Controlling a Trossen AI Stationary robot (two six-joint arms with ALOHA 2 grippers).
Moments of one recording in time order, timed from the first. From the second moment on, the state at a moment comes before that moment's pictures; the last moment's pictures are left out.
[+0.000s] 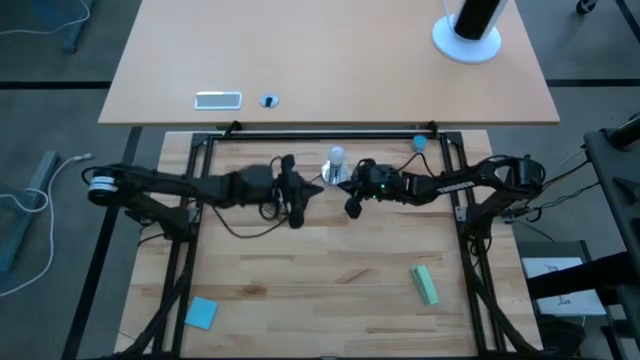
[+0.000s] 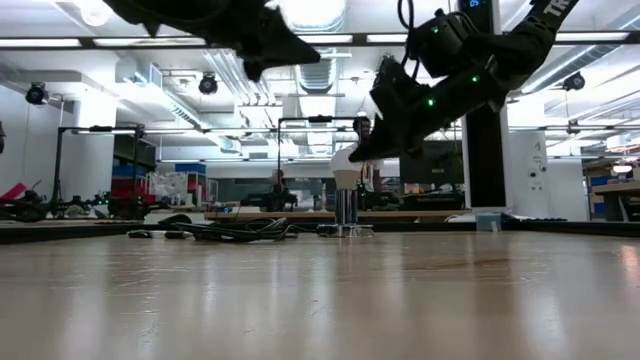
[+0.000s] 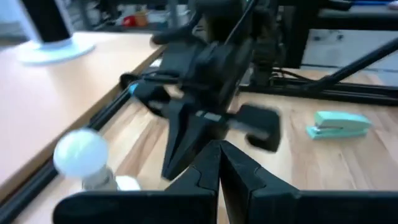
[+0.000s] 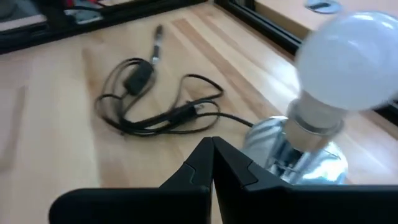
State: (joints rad) left arm 0.02 1.33 0.83 0.24 -0.22 -0.03; right arm -0.19 1.55 0.68 0.47 0.07 0.12
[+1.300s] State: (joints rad) left arm 0.50 1.77 1.08 0.35 0.01 -0.06; right arm -0.46 1.53 0.70 0.50 -0.15 0.14
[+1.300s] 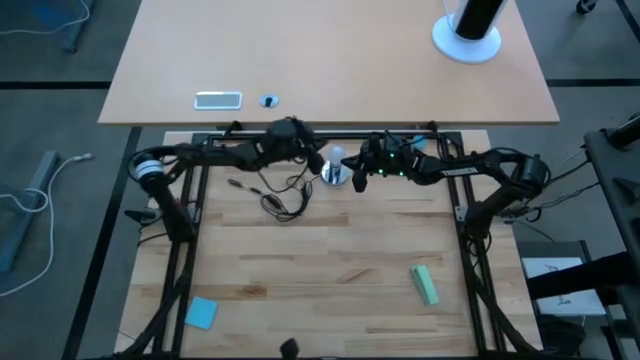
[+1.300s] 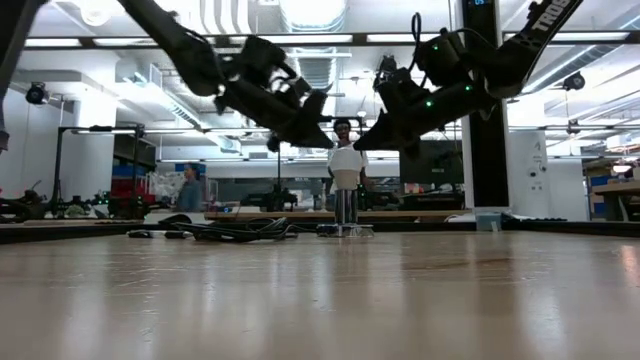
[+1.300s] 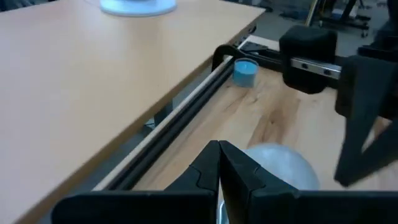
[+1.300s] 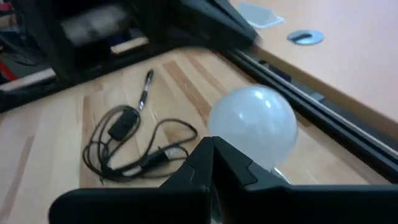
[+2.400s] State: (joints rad) left arm 0.46 1.69 1.15 0.04 -0.04 0.00; right arm -0.43 1.51 0.70 0.47 0.05 0.14
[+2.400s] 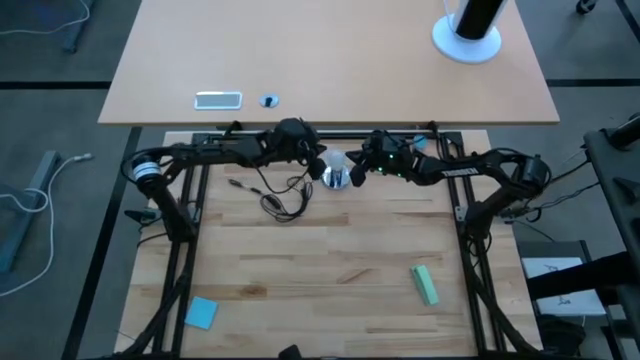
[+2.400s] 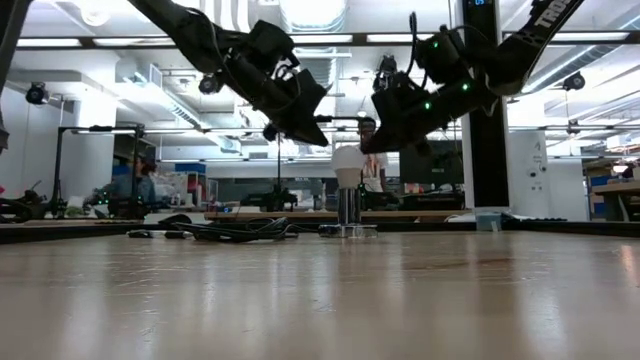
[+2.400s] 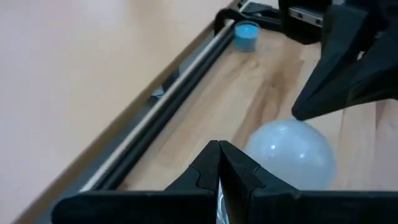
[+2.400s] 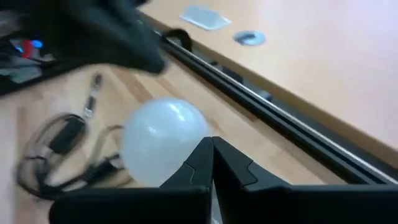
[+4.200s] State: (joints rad) left arm 0.39 1.74 1.03 0.18 0.01 -0.10; right arm -0.33 1.47 0.67 0.23 0.24 0.16
